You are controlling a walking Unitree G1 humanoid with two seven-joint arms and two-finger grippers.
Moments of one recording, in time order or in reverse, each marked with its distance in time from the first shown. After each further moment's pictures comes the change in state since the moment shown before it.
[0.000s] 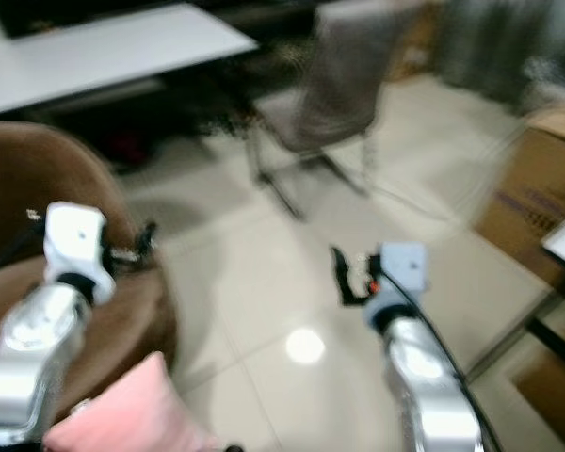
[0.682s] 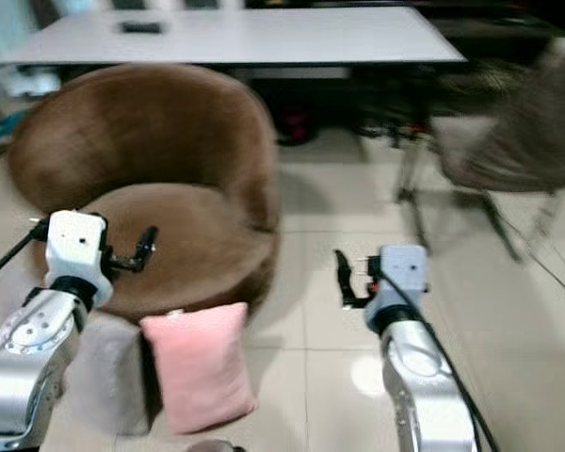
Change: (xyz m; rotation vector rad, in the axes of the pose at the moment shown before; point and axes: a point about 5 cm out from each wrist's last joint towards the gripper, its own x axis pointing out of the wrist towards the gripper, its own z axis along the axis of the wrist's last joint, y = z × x) left arm -0.004 0.006 0.002 0.051 -0.021 0.026; right arm 0.003 0.004 0.000 -0.015 -0.004 -0.011
